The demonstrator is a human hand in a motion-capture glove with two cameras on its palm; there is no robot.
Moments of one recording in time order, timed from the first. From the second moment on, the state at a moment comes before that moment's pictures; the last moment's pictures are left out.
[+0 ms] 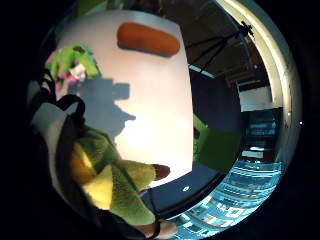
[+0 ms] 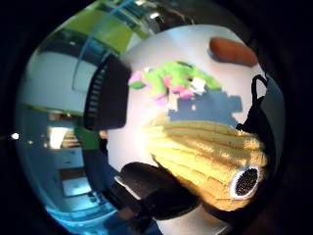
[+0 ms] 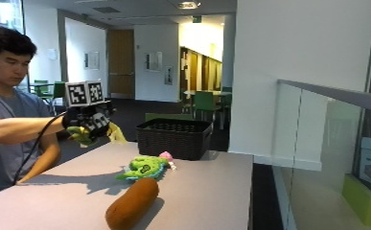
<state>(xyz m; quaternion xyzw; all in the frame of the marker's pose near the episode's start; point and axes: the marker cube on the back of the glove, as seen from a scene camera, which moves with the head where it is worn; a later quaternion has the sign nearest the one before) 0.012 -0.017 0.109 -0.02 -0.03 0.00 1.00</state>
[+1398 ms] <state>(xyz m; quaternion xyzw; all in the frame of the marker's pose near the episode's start) -0.296 -0.151 -0.005 0.02 -0.05 -0.18 0.98</state>
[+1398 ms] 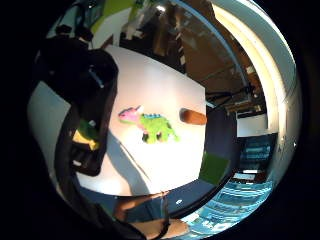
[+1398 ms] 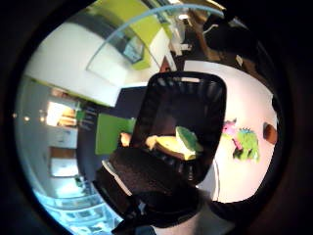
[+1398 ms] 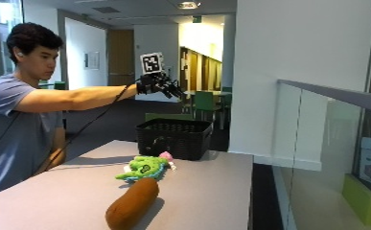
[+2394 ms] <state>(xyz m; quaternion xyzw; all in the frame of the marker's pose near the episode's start) -0.099 -0.153 0.180 -0.05 0.00 -0.04 1.00</state>
